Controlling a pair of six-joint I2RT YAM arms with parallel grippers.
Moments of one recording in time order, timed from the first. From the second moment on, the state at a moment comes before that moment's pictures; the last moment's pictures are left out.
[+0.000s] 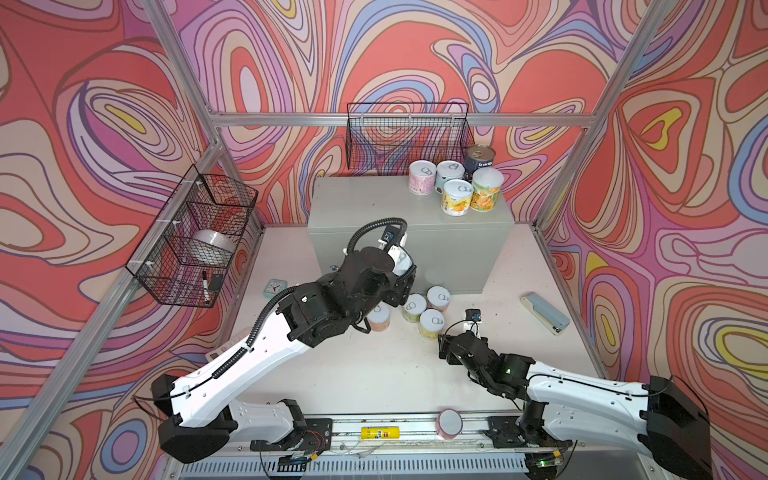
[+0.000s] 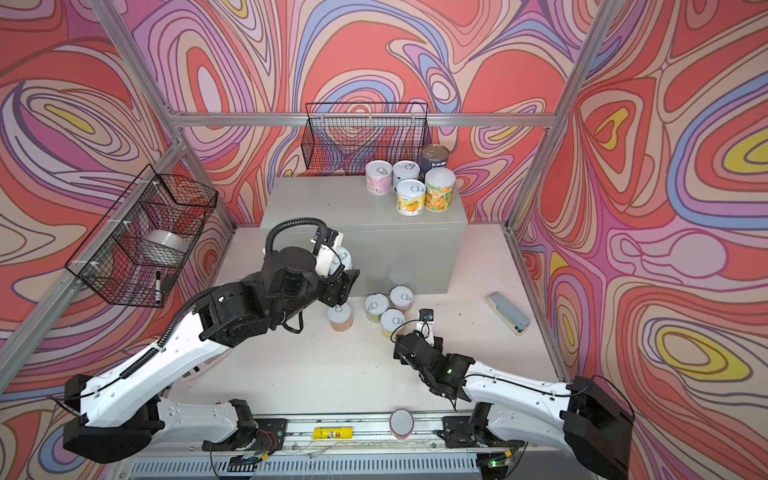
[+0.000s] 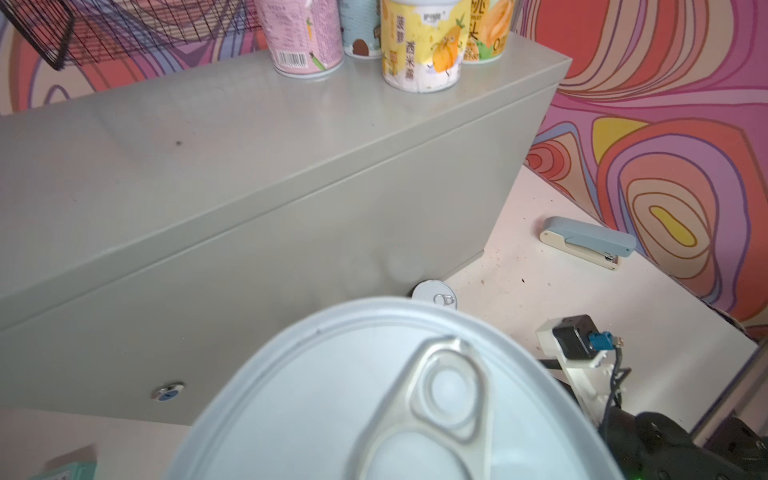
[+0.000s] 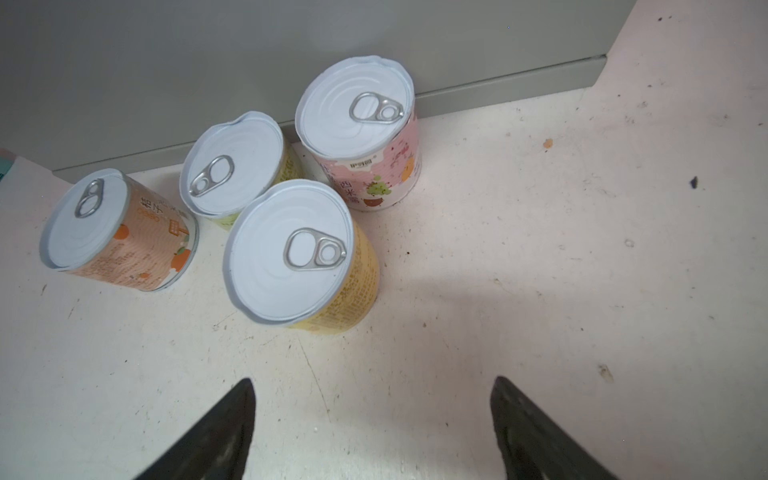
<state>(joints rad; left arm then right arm) -0.95 1.29 1.60 -0.78 -0.41 -0.20 0.97 1.04 0.43 -0.20 0.54 0.84</state>
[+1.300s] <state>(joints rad) -0.69 2.04 2.54 -1.03 -0.17 -0.09 0.69 1.05 0.65 -0.30 0.39 0.65</state>
